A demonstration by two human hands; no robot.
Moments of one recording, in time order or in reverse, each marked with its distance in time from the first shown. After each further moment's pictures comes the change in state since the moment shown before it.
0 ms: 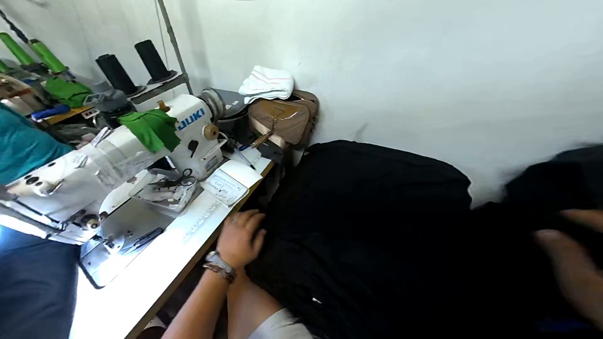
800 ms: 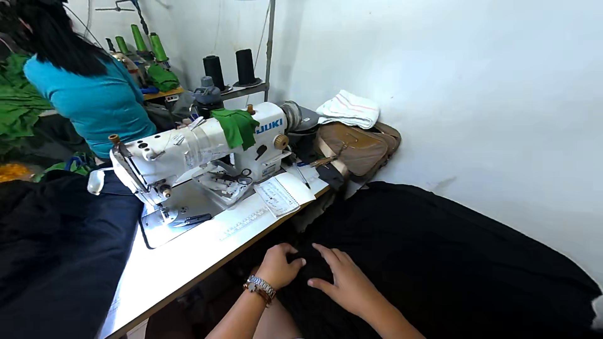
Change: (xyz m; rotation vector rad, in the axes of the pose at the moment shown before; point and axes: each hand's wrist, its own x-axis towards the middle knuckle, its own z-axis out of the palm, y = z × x) left_hand -0.010 0.031 -0.022 -0.774 -0.216 -0.711; right_hand 0.045 -0.225 0.213 0.303 -0.812 -0.323
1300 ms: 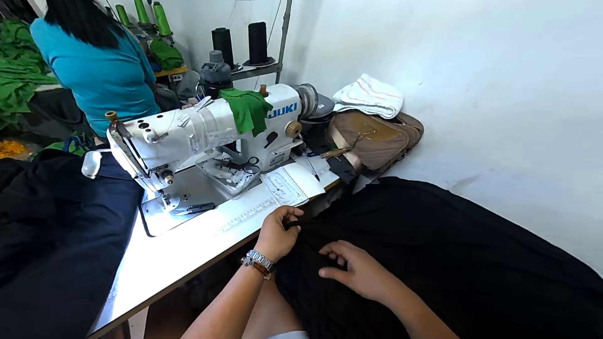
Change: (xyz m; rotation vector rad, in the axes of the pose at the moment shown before) left_hand 0.002 0.022 -0.033 -0.200 0.309 0.262; right_hand 0.015 0.005 -0.031 0.148 -0.183 -0.015
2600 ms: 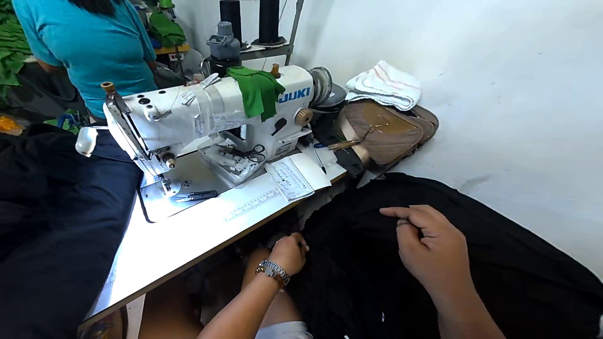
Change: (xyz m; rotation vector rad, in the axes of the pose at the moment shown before) left_hand -0.010 -0.050 0.050 0.318 -0.380 -0.370; right_hand -0.023 -0.019 -0.049 -0.215 0.854 -0.266
